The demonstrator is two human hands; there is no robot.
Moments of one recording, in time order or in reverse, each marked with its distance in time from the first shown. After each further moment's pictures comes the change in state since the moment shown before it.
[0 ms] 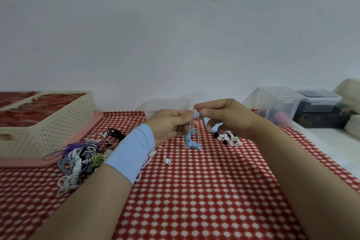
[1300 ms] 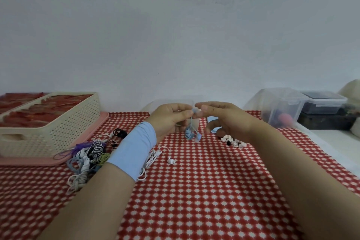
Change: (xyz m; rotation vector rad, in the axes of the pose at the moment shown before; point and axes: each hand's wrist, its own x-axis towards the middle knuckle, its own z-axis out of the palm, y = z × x) left_hand -0.005 0.011 -0.006 0.078 0.056 0.117; right_hand 0.009 0.005 0.008 0.073 -0.060 0.061
